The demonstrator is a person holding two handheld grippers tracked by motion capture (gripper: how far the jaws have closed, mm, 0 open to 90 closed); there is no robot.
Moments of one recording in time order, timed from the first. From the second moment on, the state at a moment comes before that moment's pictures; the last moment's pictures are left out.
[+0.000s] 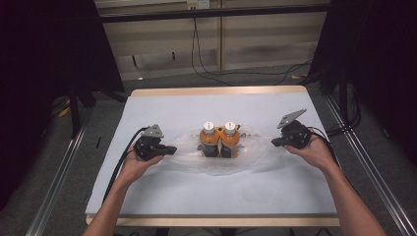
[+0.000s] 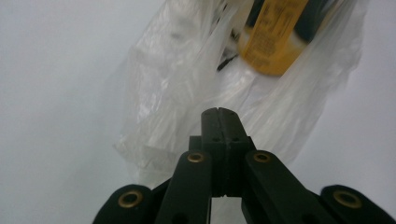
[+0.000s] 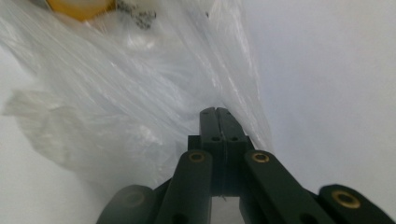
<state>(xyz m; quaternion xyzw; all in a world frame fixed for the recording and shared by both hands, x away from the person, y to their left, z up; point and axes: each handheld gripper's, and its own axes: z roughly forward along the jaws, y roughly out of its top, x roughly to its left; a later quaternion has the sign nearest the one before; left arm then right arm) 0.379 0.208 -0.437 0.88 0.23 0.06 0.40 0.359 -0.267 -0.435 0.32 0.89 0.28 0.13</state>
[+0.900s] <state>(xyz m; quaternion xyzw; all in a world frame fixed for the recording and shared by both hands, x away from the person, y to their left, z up) 0.346 0.119 -0.432 0.87 0.17 0.02 0.47 0.375 -0.208 -0.406 0.29 0.86 0.40 0.10</state>
